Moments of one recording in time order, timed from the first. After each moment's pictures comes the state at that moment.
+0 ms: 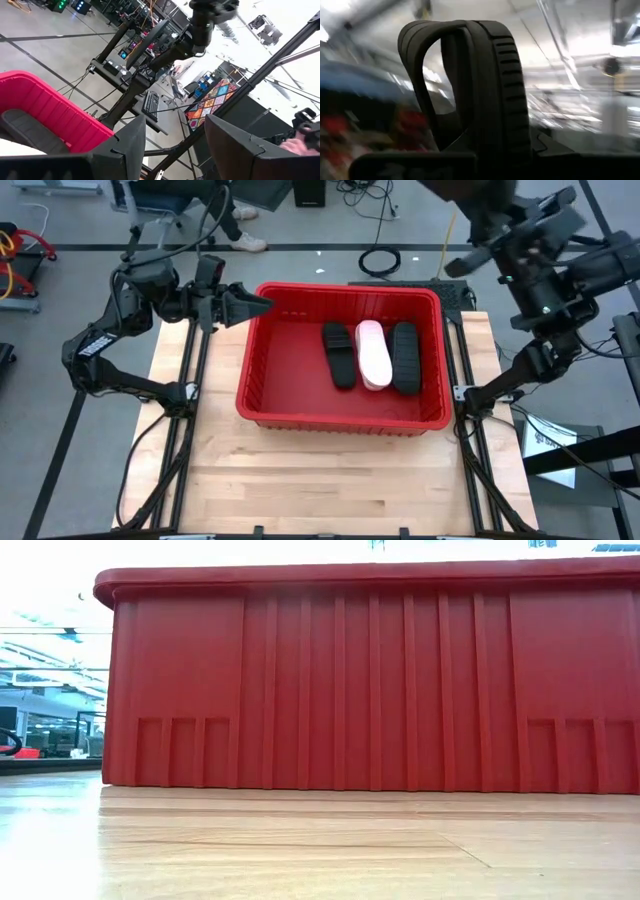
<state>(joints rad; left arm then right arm) 0.29 1.19 1.70 -0.45 0.37 -0.74 0.15 1.46 2.30 0.06 0.79 -0.85</state>
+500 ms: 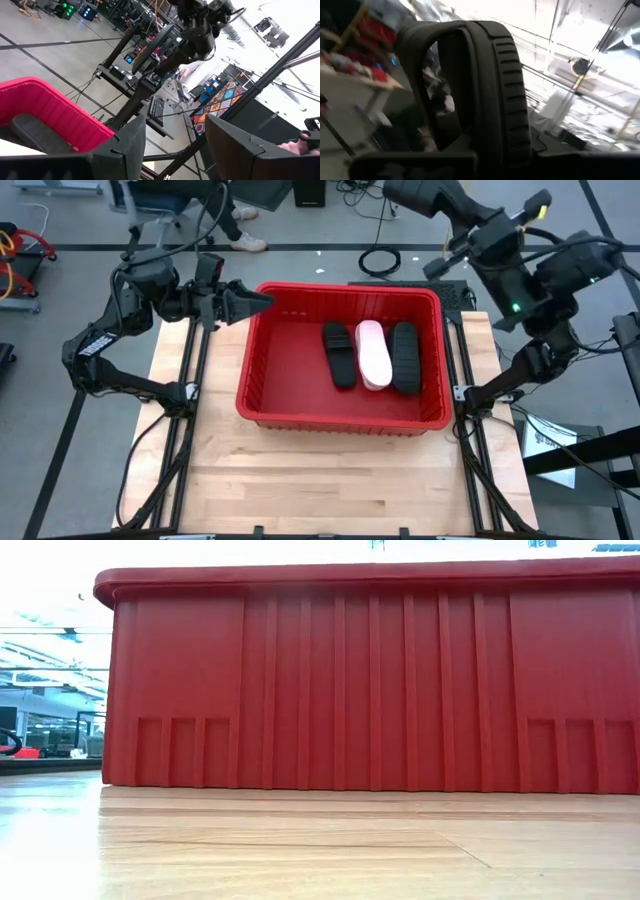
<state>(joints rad) 0.30 1.19 1.70 -0.45 0.34 -0.72 0.07 1.48 2.30 -0.19 1.02 -1.09</state>
